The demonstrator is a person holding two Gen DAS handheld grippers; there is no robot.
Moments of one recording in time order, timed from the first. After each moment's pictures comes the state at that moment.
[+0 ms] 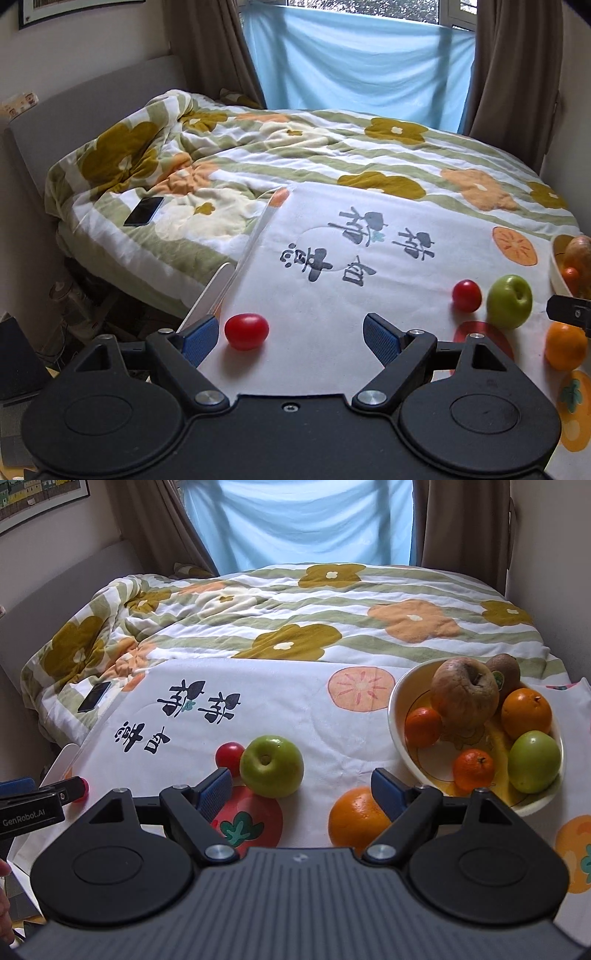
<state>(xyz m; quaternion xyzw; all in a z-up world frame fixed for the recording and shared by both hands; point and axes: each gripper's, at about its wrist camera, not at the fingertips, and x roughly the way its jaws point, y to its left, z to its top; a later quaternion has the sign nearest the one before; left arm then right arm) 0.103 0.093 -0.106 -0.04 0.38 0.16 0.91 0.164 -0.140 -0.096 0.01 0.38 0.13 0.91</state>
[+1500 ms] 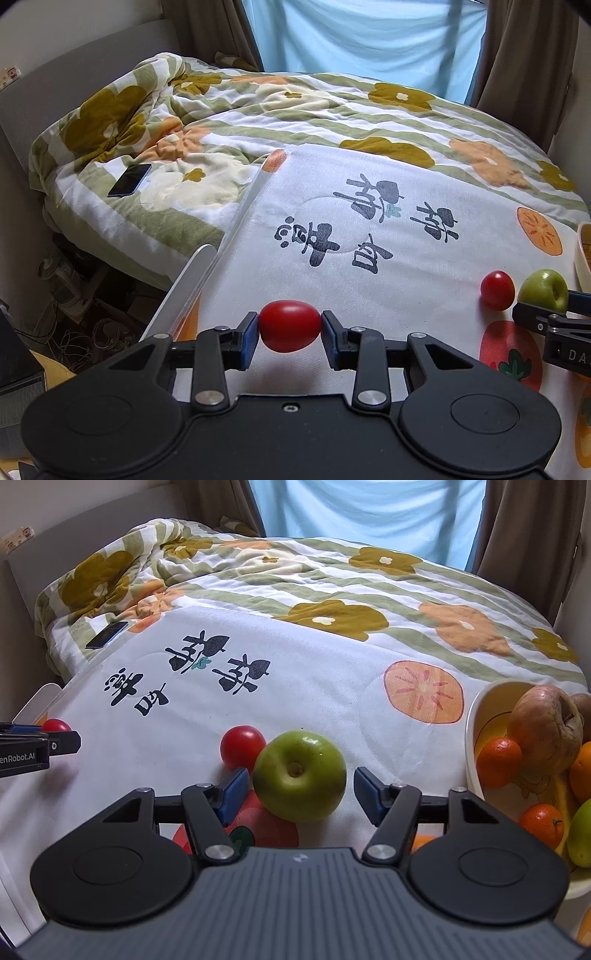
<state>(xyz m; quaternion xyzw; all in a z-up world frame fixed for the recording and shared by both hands) 0.143 0.103 -0.130 -0.06 0.43 0.15 0.89 0.210 -0.095 -0.145 -0.08 0.40 0.20 0.89</state>
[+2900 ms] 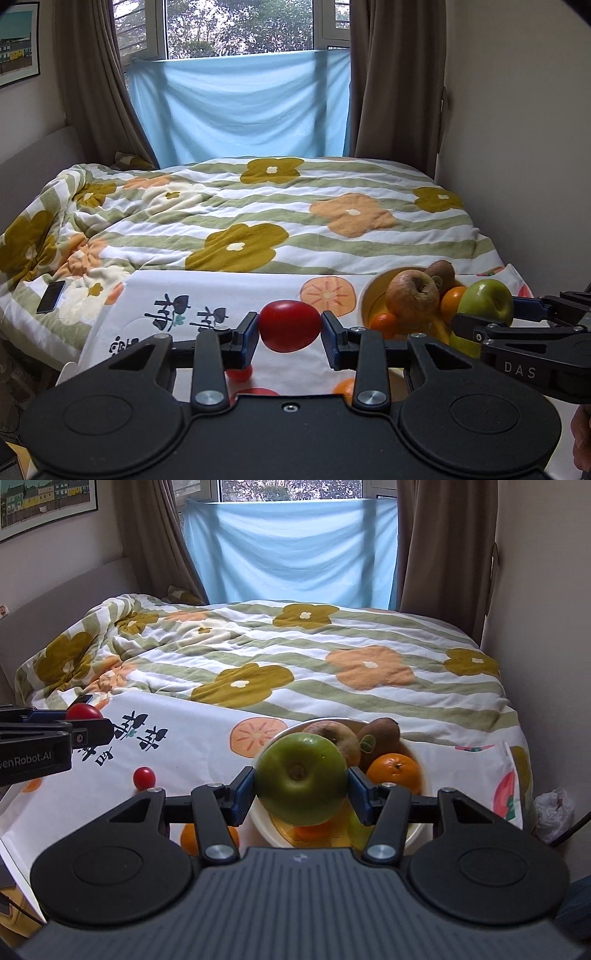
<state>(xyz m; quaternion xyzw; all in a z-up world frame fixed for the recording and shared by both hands) 0.138 -0.098 -0.017 0.01 0.33 0.01 0.94 0.163 -0.280 -0.039 -0.03 0.33 0.13 0.93</state>
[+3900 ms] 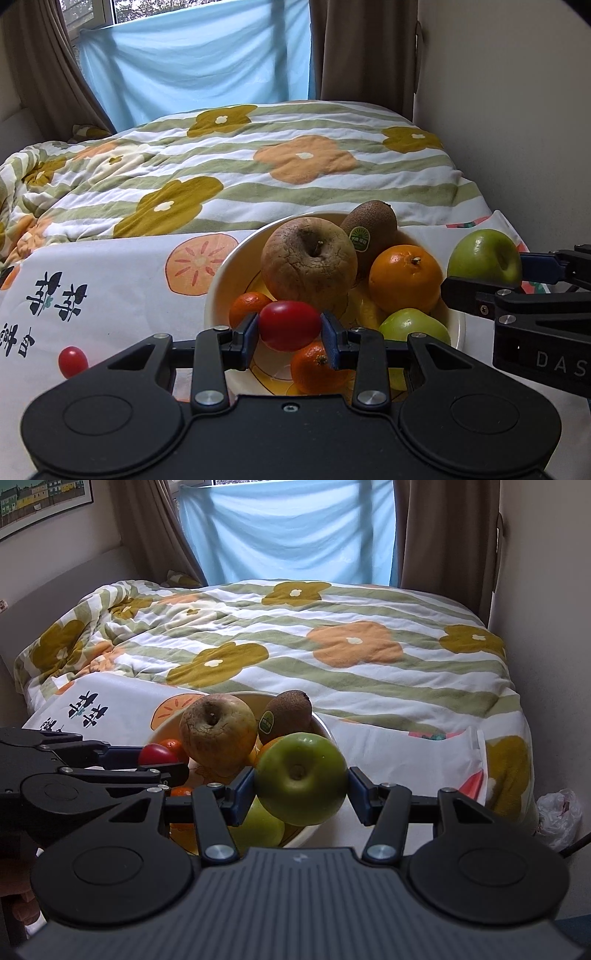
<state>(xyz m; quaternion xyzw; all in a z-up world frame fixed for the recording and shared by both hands) 0.227 -0.226 -0.110 0.03 0.41 -0.01 0.91 0.234 -0.388 -0.089 -0.02 0.36 0.17 0.92</state>
